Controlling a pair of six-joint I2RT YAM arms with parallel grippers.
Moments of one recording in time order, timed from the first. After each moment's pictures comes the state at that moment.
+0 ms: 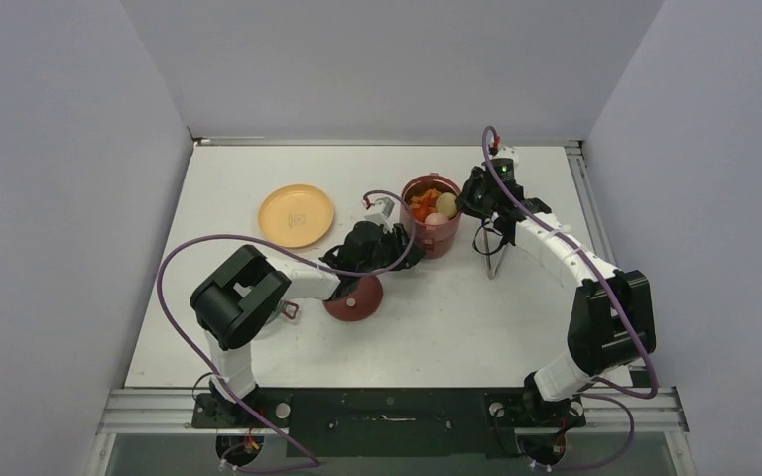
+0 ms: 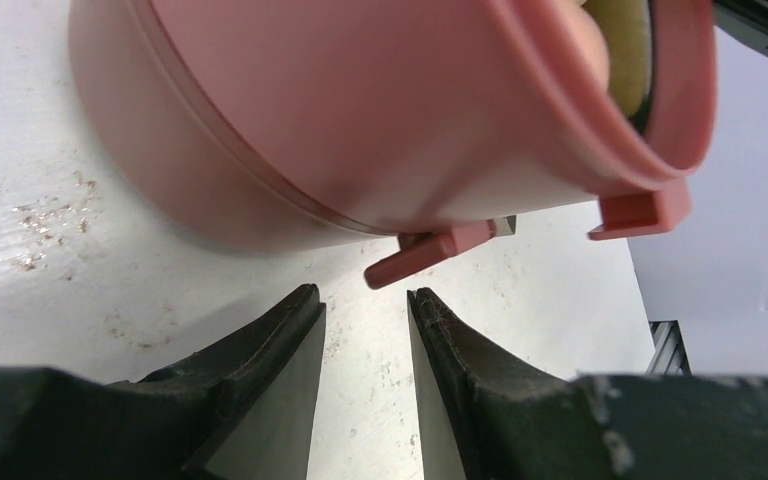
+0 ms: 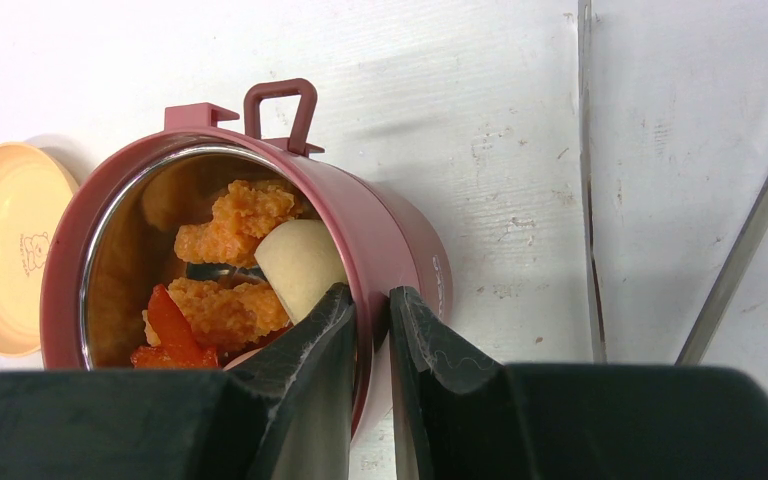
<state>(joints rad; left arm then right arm) -0.78 1.86 0.90 0.59 0.07 -0.80 0.30 1.56 1.15 -0.23 0.07 0.51</state>
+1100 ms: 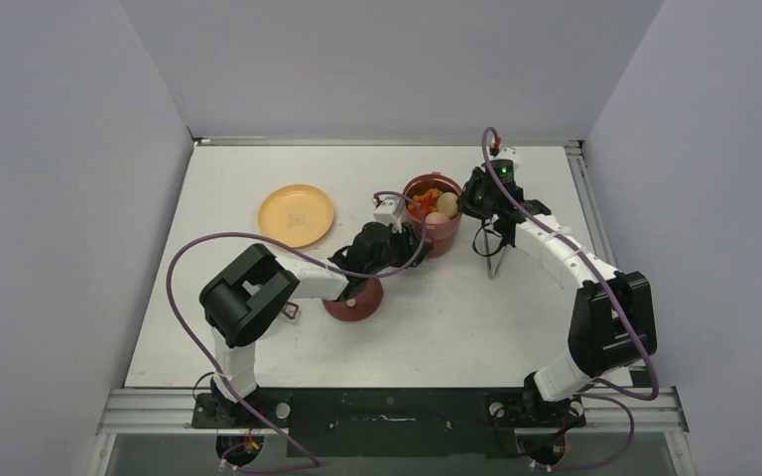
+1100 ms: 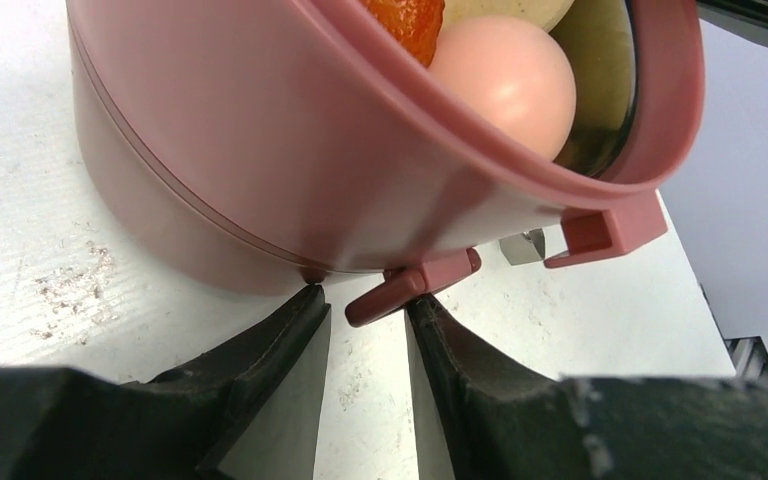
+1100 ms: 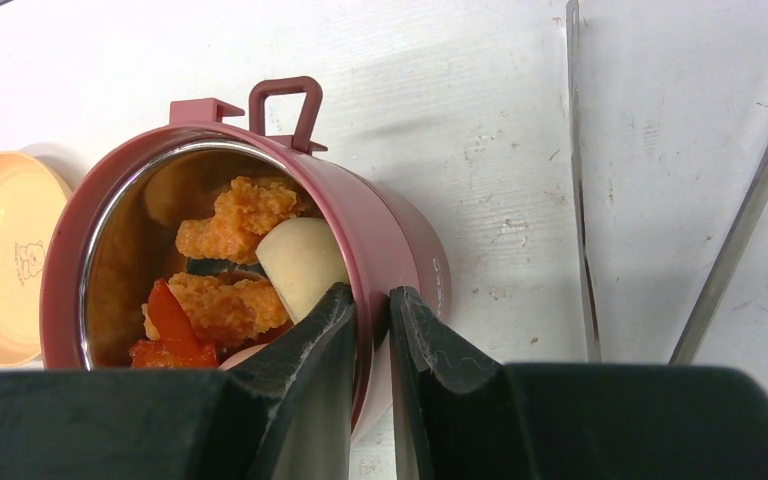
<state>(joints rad) -0.81 1.90 0.95 0.63 -0.02 -0.67 0.30 1.55 1.13 -0.22 0.09 0.52</state>
